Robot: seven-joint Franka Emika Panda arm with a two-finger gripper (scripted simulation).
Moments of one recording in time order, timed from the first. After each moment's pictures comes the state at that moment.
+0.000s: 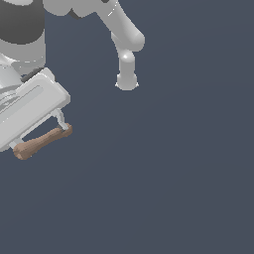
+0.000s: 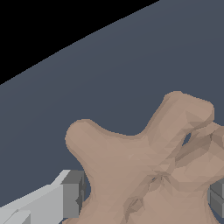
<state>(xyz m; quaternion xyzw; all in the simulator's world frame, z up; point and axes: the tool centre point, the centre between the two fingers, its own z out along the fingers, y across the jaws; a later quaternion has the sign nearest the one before) 0.143 -0.180 0.359 -0.88 -0.16 -0.35 0.28</state>
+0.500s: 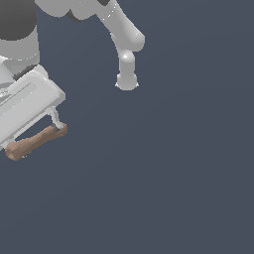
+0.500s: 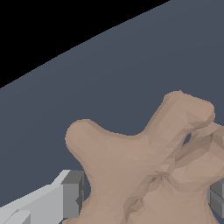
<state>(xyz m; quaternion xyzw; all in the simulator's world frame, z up) 0.148 -0.186 0.369 -0.87 -0.17 -0.36 0.28</state>
